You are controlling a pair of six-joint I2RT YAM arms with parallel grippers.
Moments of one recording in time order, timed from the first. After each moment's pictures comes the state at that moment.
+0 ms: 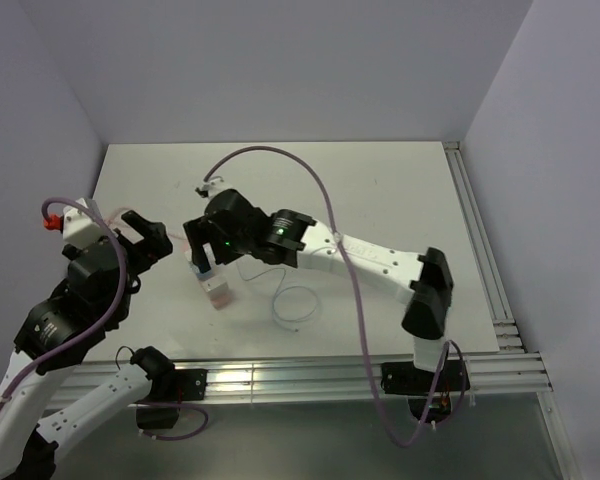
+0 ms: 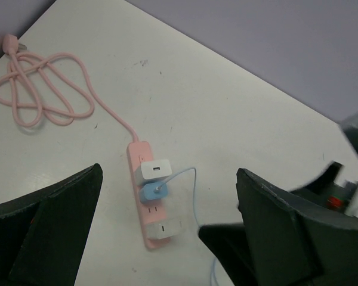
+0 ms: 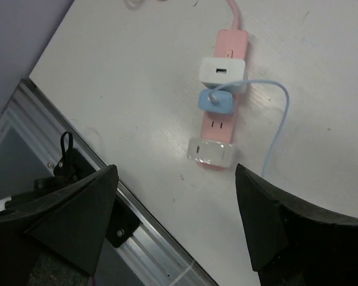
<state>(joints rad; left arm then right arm) -0.65 0.61 1.13 -0.88 -0.78 -0.70 1.13 1.93 1.91 -0.62 0.13 0.49</state>
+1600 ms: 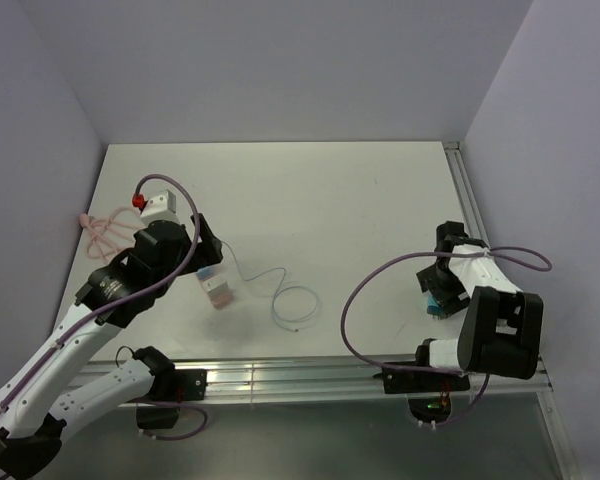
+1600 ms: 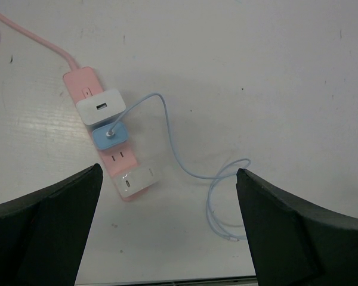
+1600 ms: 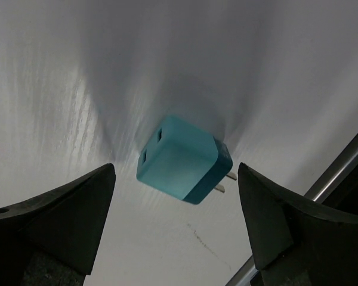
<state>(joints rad) -0.65 0.82 1.00 -0.79 -0.43 -0.69 -0.20 1.31 0.70 -0.88 0.31 1.01</state>
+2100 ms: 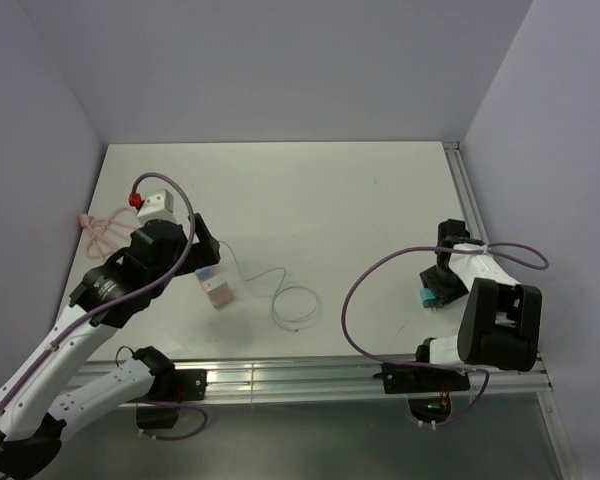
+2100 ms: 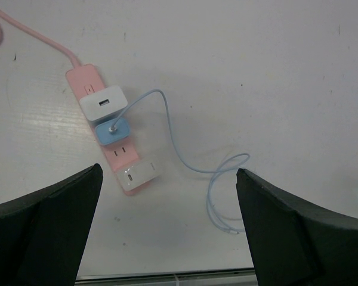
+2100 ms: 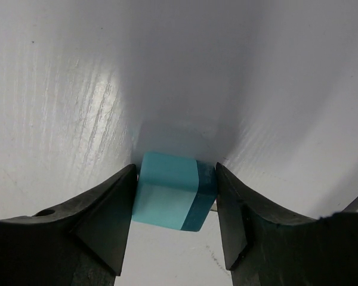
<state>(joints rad) -0.65 0.82 1.04 -0.84 -0.43 -0.69 -0.22 1.38 0.68 -0.74 0.29 0.97</state>
